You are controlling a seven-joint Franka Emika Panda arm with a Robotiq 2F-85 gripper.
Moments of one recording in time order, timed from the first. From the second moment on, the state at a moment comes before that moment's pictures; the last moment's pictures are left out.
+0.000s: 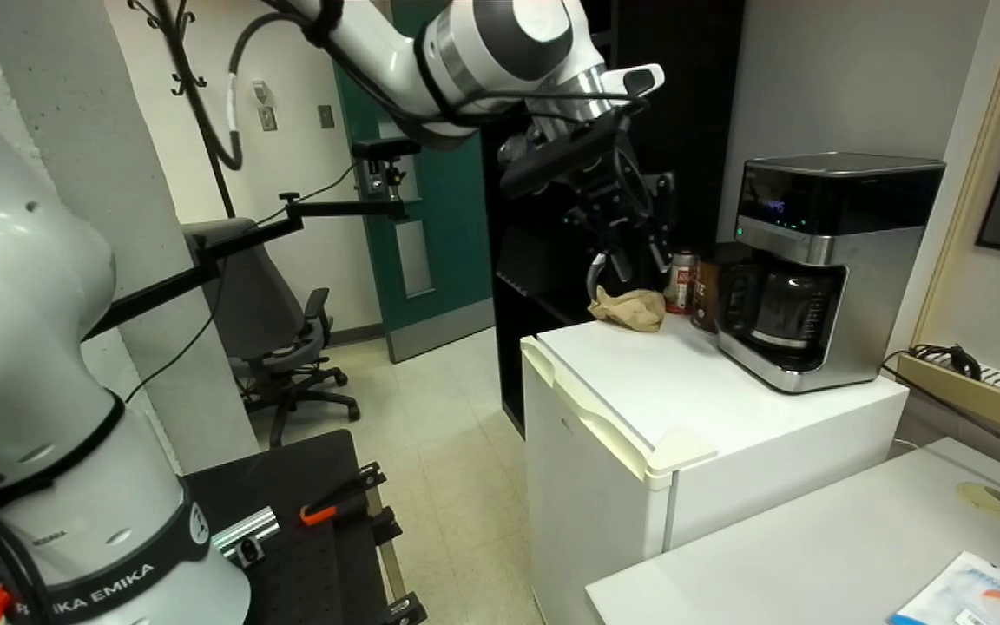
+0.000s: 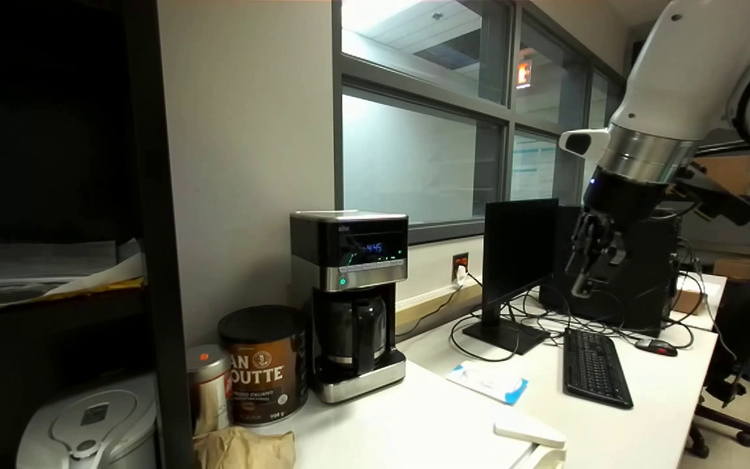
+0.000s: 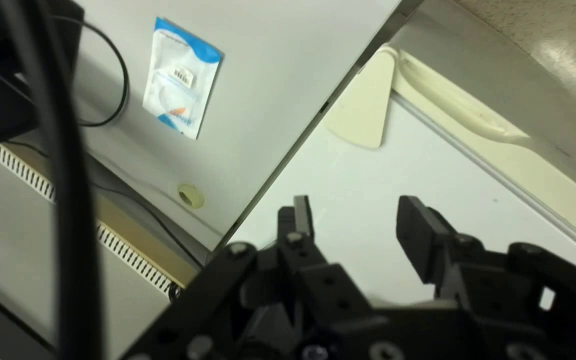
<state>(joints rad) 0.01 -0.11 0.11 -2.37 -0.53 2.54 -0.03</state>
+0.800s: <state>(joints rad) 0.06 0.29 0.10 -1.93 -1.06 2.59 0.22</state>
